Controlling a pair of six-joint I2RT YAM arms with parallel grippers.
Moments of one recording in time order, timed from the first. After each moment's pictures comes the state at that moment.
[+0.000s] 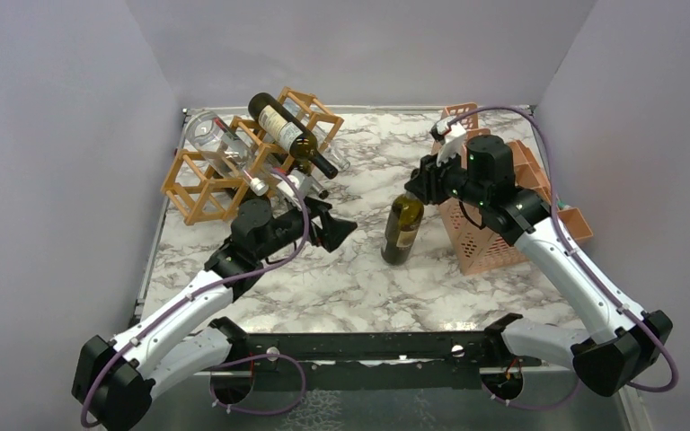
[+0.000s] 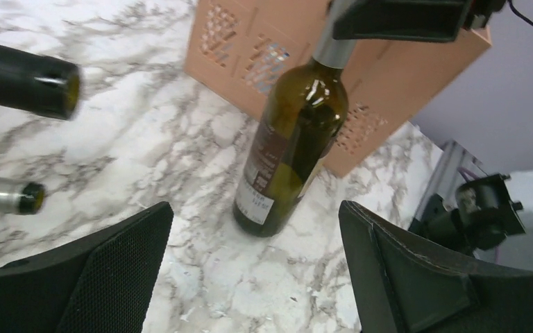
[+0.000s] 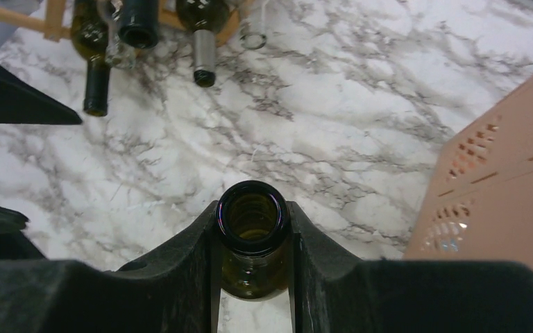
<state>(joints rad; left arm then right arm) -0.60 0.89 0.62 0.19 0.32 -0.36 0.50 1.14 1.16 -0.43 -0.16 0.05</state>
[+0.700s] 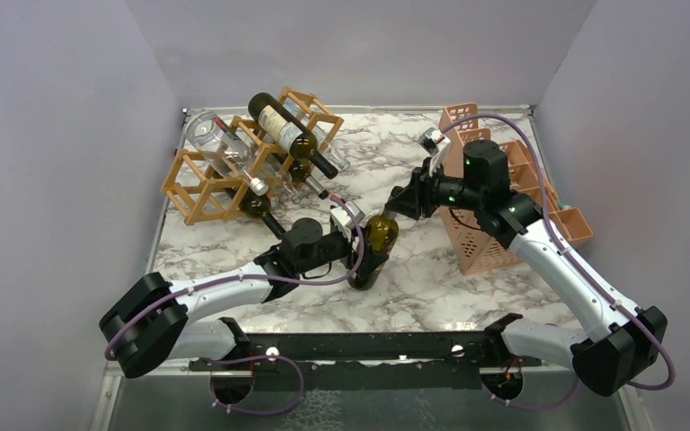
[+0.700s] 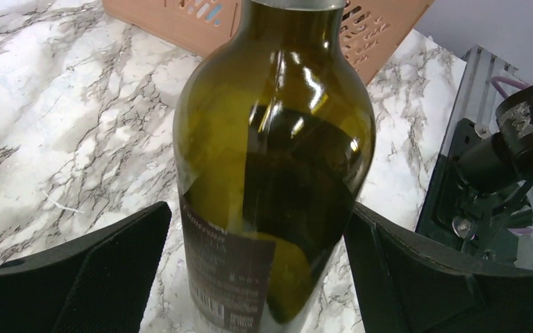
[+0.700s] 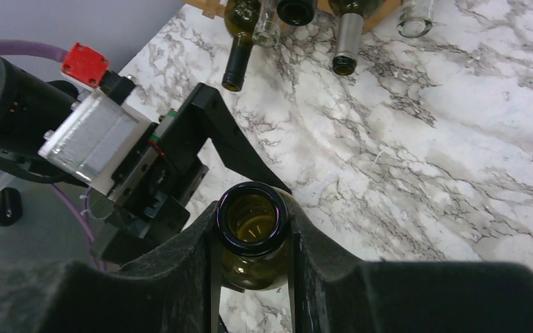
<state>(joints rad) -0.88 1.21 0.51 0.51 0.19 -0.23 0.50 1.14 1.08 -0.34 -0.57 0.18</state>
